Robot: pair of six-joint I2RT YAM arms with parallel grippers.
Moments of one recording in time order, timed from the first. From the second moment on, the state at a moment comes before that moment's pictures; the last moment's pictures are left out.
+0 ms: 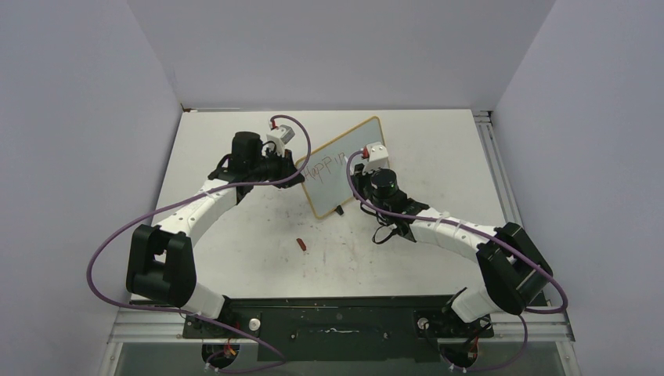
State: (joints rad) left arm -0.30 1.50 1.05 -0.16 0.55 -0.12; right arm 0.69 1.47 0.80 0.36 0.24 0.20
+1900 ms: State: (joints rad) left arm -0.31 1.49 1.05 -0.17 0.56 -0.12; right arm 0.68 1.45 0.81 0.31 0.26 0.19
